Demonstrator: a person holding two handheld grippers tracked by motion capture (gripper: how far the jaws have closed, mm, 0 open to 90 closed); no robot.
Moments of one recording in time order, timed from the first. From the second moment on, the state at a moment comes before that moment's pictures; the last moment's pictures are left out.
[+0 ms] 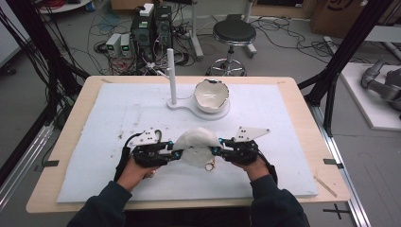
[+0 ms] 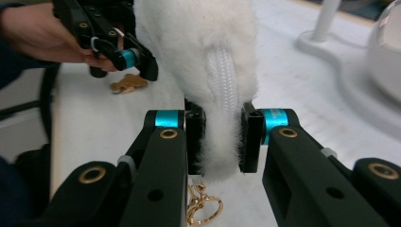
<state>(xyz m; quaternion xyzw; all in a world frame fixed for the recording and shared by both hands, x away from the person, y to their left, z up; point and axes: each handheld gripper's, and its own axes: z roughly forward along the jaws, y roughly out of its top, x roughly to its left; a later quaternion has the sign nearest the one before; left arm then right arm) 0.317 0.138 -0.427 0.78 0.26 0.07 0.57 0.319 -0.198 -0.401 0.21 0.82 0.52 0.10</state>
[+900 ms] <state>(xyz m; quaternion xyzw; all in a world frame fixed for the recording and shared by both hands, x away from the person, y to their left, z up) 0.328 0.200 -0.421 0.70 0.38 0.17 0.58 0.415 -0.182 -0.292 0.18 0.84 0.45 0.25</state>
